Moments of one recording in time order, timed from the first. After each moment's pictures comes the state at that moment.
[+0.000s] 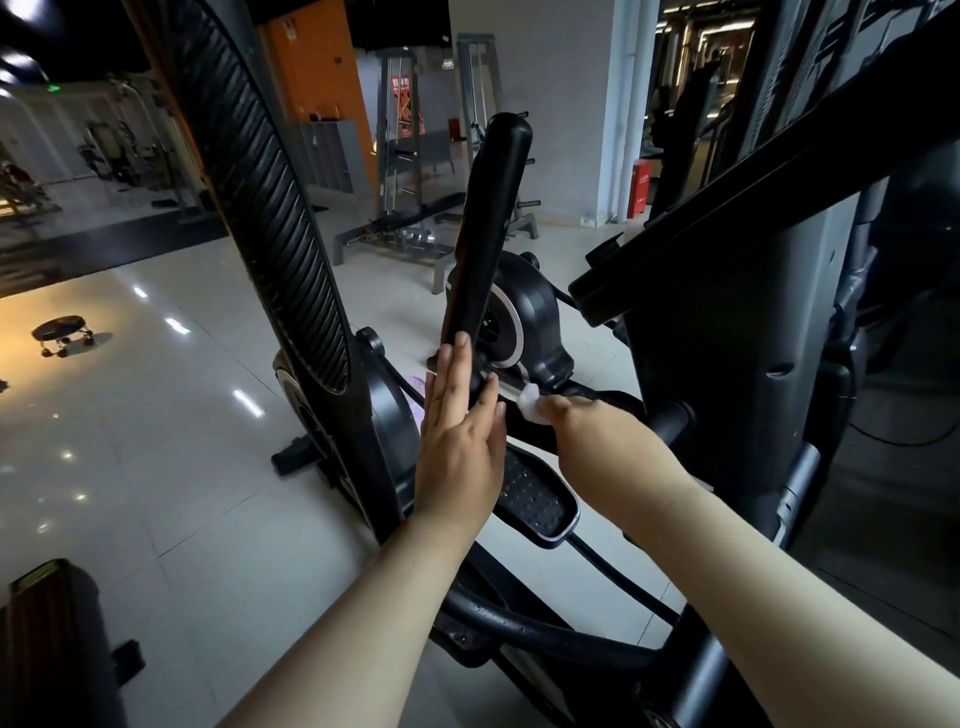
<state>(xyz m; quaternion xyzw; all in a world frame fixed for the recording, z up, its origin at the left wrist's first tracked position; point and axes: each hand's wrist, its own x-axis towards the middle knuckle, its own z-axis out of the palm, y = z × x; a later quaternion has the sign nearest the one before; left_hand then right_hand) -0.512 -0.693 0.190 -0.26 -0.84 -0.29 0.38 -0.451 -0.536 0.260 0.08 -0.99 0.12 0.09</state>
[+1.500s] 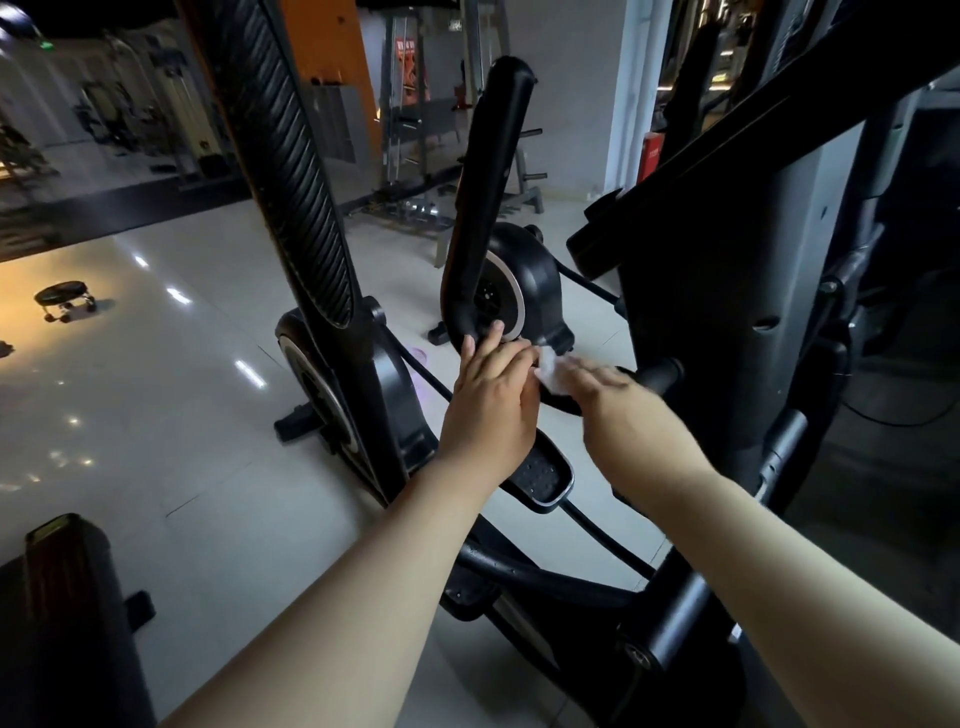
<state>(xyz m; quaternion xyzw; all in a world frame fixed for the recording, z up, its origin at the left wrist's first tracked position) -0.489 -0.670 0.196 -0.28 -0.87 -0.28 0.29 -0.417 -0.519 0.245 0.11 -0.98 0.13 0.15</state>
